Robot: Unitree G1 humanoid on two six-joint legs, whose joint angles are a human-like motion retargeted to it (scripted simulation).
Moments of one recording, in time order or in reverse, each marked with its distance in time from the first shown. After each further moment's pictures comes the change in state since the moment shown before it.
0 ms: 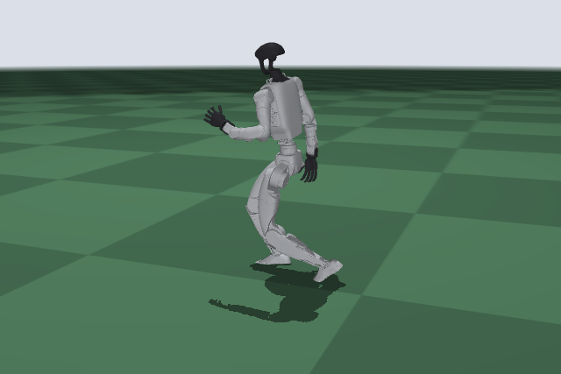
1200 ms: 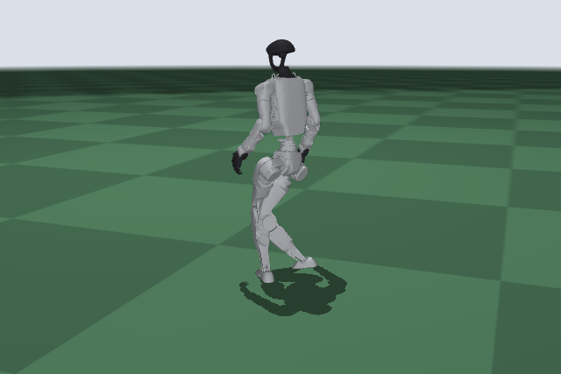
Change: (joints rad) left arm 0.060 -0.264 -0.328 0.686 -0.098 0.372 -0.352; right arm -0.157 -0.110 -0.111 -0.367 0.216 -0.018 -0.262; waist -0.047 -0.102 -0.076; left_leg -0.415 -0.570 -0.431 -0.116 -0.005 0.146; right_leg 0.451 0.270 0.823 0.173 -0.158 -0.078
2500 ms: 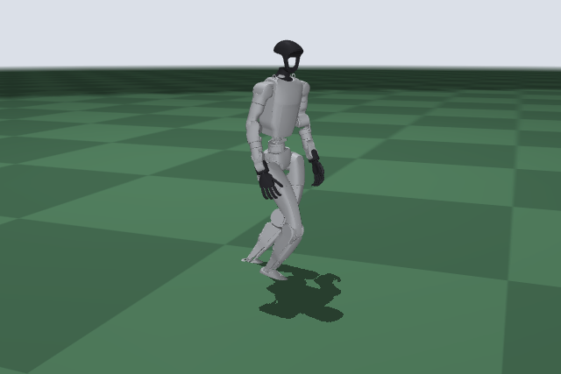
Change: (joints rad) left arm -0.216 -0.099 -0.137 0.616 0.032 -0.060 0.156; right arm -0.156 -0.095 0.299 0.216 -0.304 -0.001 0.111; waist 0.026 -0.012 0.003; left_leg 0.511 0.207 0.687 -0.668 -0.199 0.135; right_leg -0.447 -0.813 -0.814 -0.085 -0.215 -0.043
